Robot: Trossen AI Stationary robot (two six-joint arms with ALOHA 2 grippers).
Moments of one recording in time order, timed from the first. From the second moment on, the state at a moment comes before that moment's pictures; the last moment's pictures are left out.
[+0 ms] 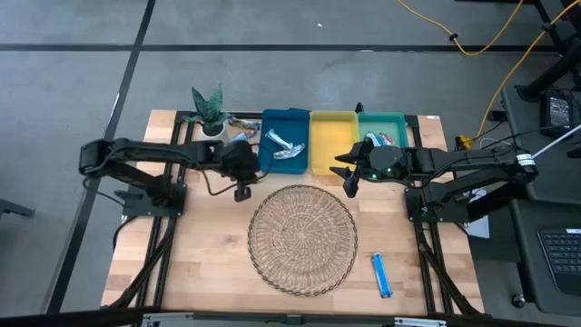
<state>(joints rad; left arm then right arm) 0.21 1.27 0.80 -0.46 0.08 -0.01 0.04 1.08 0.92 -0.37 0.35 0.36</state>
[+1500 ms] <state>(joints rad) 0.22 1.17 1.20 -0.36 -0.25 -0.27 -0.06 1.05 0.92 -0.28 0.31 0.09</state>
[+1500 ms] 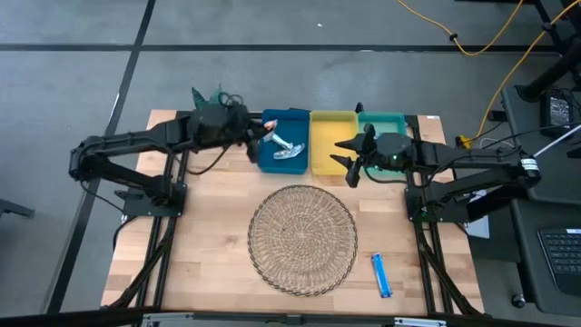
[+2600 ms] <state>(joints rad) 0.63 1.72 1.43 -0.35 0.17 0.00 -0.11 1.05 0.92 -0.23 0.32 -0.03</state>
